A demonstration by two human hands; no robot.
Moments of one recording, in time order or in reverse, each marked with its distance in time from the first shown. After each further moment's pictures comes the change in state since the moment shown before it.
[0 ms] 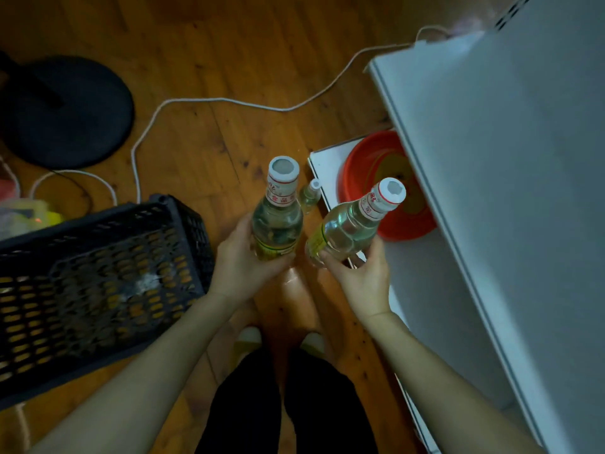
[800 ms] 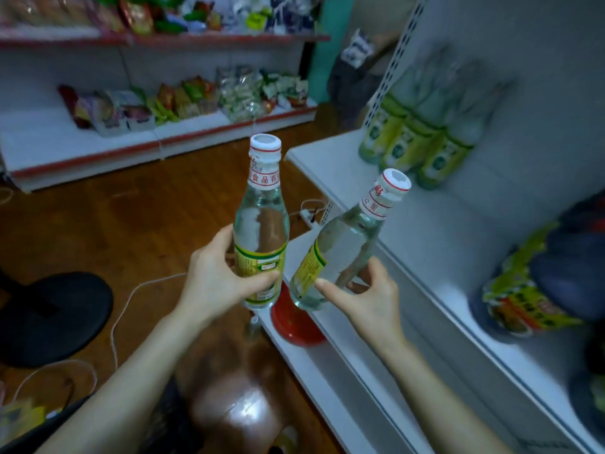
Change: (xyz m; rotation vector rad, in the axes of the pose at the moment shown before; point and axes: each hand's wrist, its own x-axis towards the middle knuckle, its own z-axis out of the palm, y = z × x) left_hand -0.051 0.401 -0.195 -0.059 -0.061 0.451; right_hand -0.163 -0.384 -0.202 0.002 0.284 -0.389
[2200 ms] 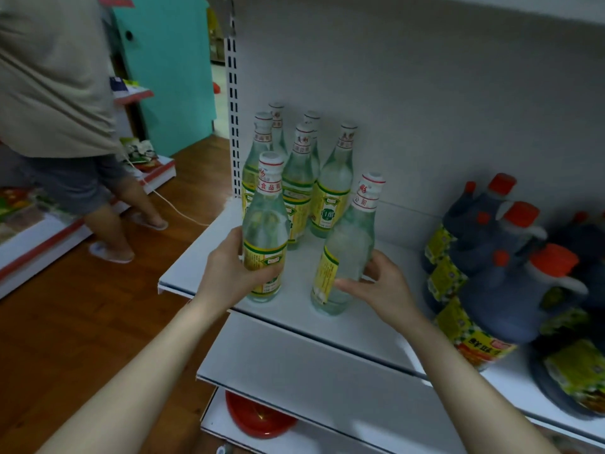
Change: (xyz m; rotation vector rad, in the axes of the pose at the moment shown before) left_hand 0.238 0.072 0.146 -0.040 -0.486 0.280; right_hand 0.150 0.025 -0.101 0.058 0.375 0.166
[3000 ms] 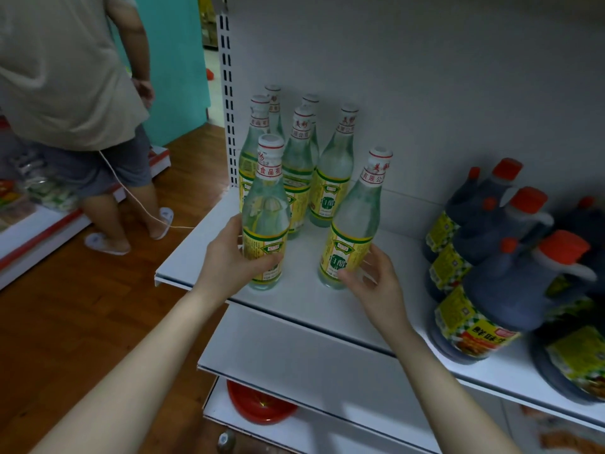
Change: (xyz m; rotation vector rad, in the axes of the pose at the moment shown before) left_hand 0.004 -0.002 0.003 -0.037 -0.015 0.035; right_hand -0.012 0.036 0.018 0.029 0.193 -0.015
